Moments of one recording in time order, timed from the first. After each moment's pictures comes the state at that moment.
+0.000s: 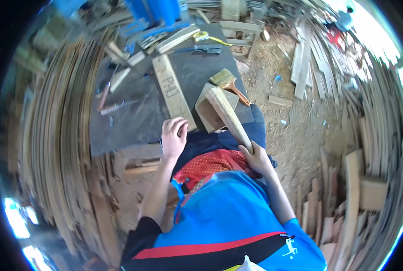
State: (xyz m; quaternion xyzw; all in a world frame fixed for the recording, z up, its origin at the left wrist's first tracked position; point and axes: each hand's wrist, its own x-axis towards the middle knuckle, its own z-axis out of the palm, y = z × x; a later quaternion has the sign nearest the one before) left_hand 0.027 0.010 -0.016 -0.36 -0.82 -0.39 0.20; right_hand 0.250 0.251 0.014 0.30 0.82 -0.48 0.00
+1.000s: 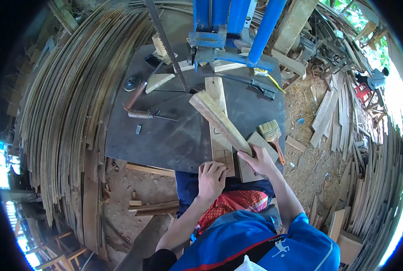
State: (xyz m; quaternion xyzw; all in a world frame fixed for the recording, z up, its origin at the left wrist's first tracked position) left_hand 0.036 0.016 -0.001 -0.22 -0.88 -0.40 0.10; right_hand 0.008 0.244 0.063 0.08 0.86 -0.48 0.13
